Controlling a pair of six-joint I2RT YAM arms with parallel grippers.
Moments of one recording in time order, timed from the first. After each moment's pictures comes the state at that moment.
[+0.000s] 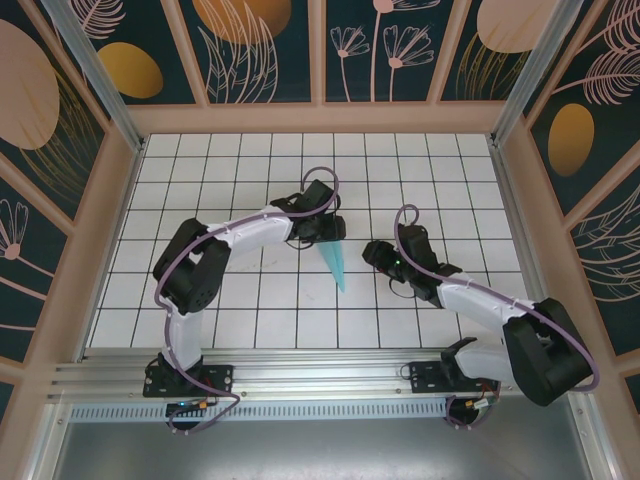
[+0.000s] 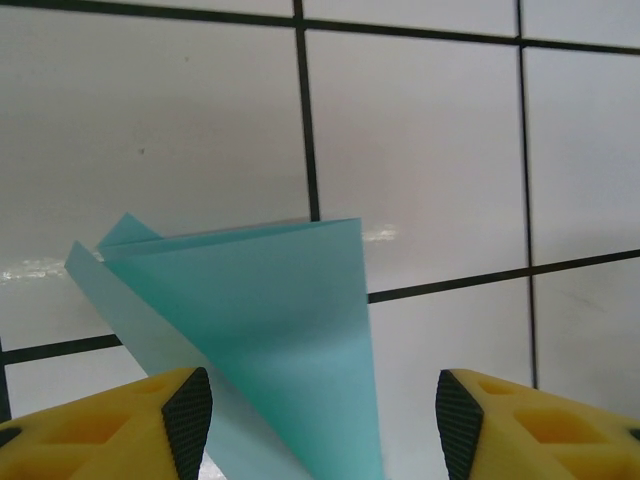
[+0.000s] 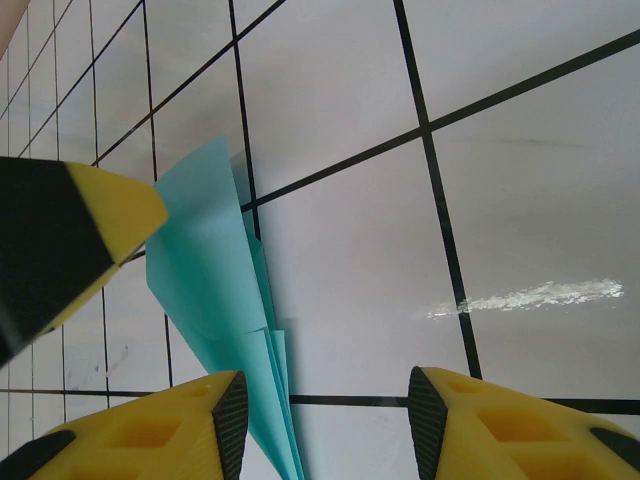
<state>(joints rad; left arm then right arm) -0.72 1.99 1.41 -0.44 0.03 -0.73 0.52 1.22 0.47 0.04 -0.12 0.91</state>
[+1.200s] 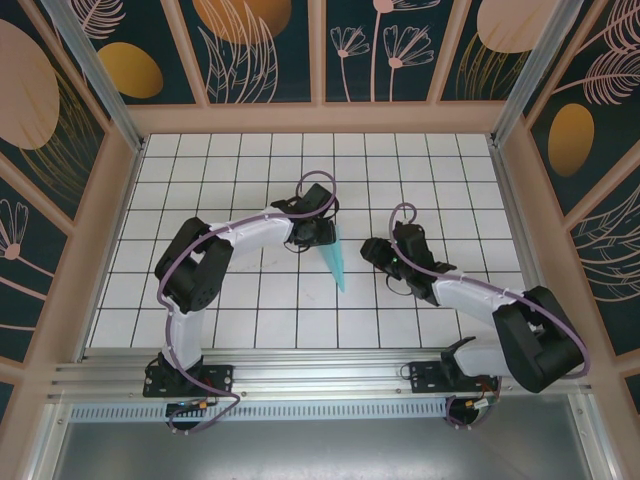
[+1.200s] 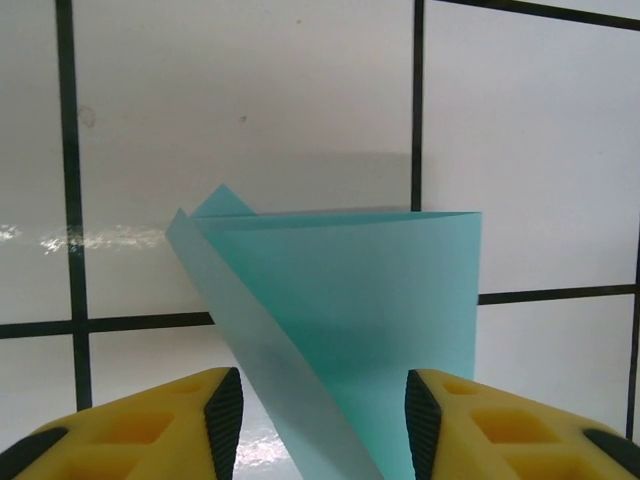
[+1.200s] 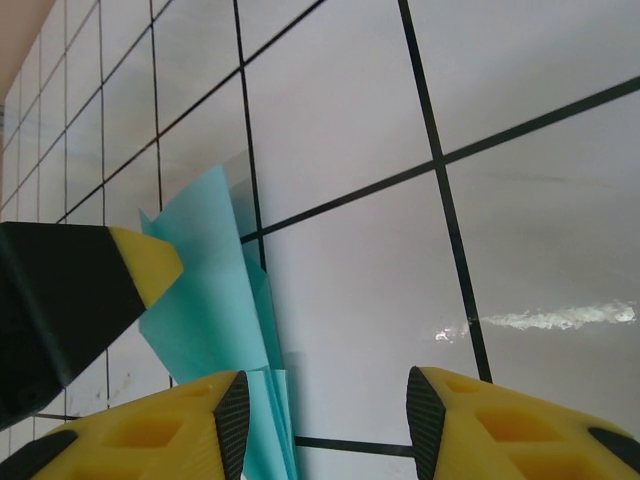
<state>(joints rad) -0.72 2.00 1.39 -0.48 -0.04 -0.78 0.52 1.31 0.47 0.15 -0.11 0.91</state>
